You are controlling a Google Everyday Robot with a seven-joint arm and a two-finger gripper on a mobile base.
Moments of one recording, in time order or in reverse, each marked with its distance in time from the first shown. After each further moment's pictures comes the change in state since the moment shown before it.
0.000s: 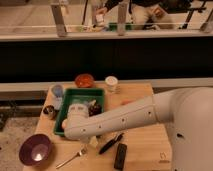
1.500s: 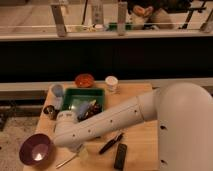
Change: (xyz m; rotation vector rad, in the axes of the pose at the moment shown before) arm -0.067 -0.006 0.010 -0.069 -0.073 0.251
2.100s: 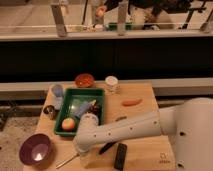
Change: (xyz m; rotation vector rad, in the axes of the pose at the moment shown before) arm -0.005 0.007 0.040 0.115 -0.324 0.195
